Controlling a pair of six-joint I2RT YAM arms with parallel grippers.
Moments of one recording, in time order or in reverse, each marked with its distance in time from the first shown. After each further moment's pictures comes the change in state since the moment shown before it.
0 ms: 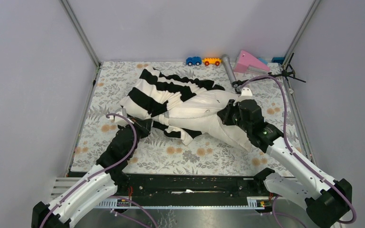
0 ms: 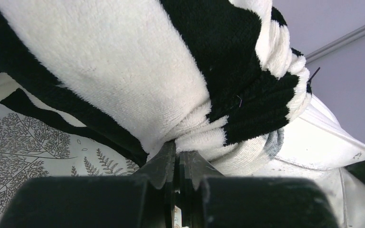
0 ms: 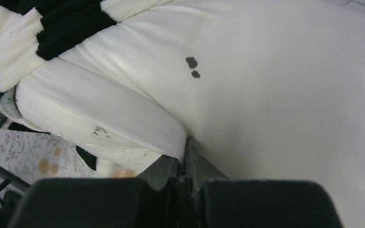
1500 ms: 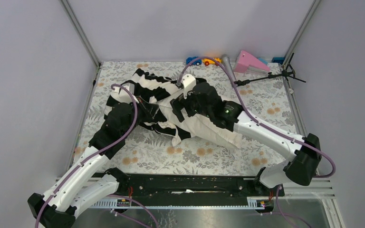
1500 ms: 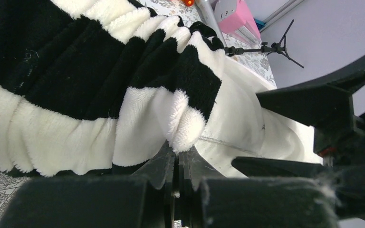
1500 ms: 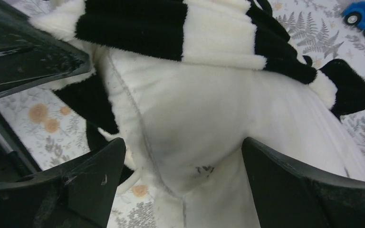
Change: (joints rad) left arm 0.051 0.244 0.482 -0.294 0.283 0.127; right arm 0.366 0.476 0.536 -0.063 -0.015 -0.409
